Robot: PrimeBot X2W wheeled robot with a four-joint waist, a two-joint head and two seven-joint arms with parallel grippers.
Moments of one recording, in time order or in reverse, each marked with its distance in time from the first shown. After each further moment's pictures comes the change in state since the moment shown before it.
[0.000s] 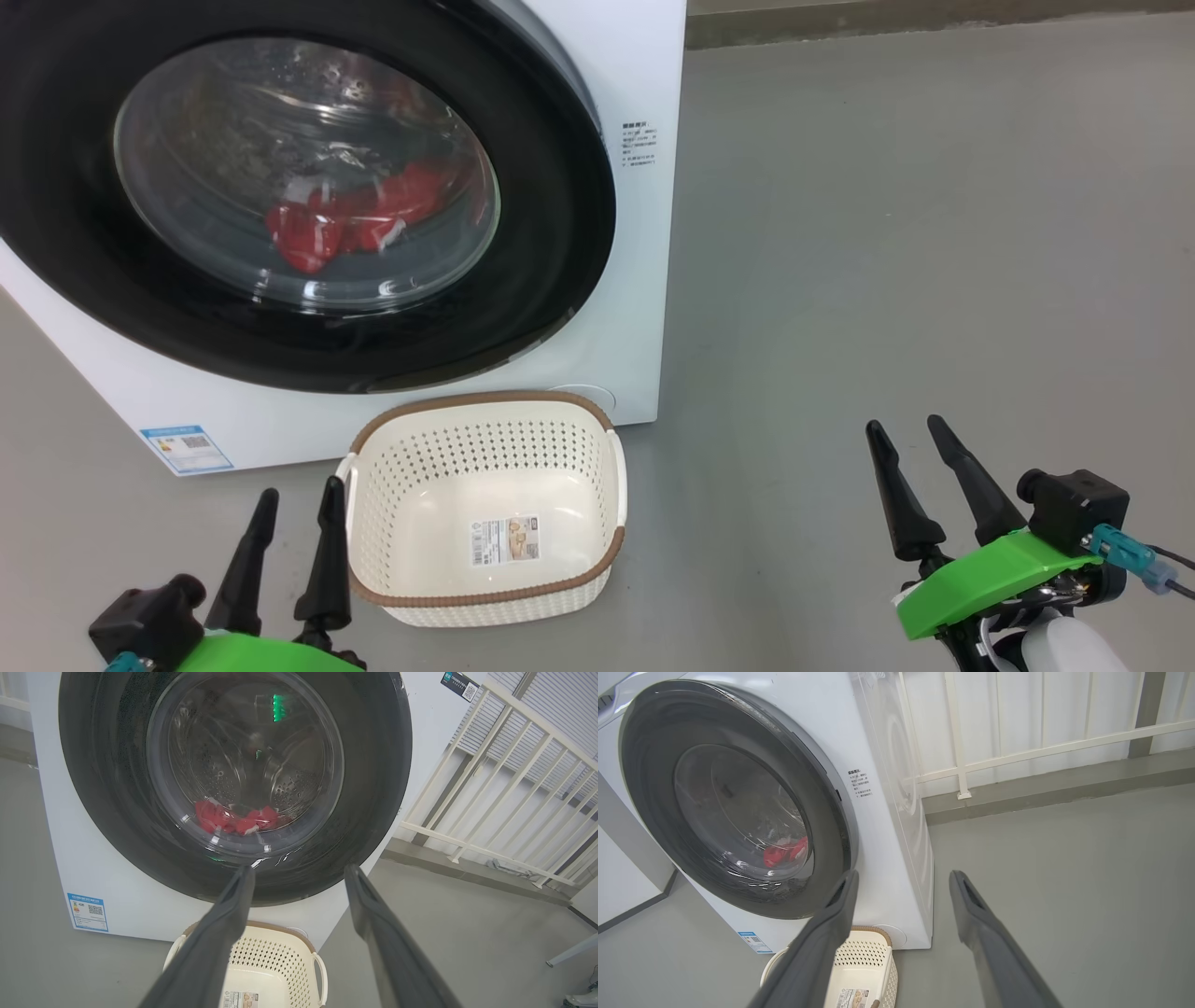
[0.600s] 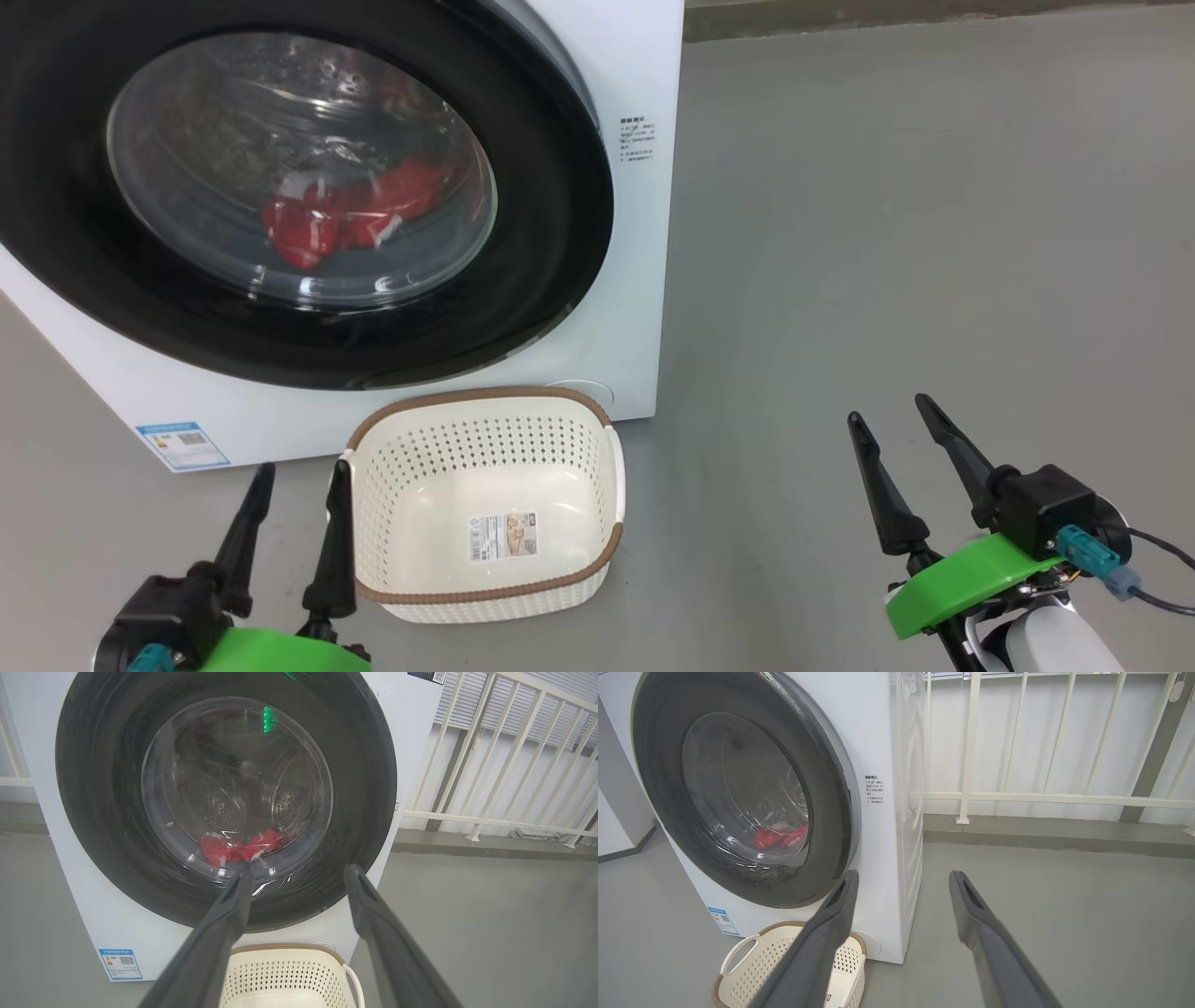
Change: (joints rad) left arm -0.017 0.002 0.002 -0.017 0.201 -0.001 -0.050; right arm -0.017 -0.005 0.013 -0.015 -0.205 0.000 -0.050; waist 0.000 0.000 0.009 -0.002
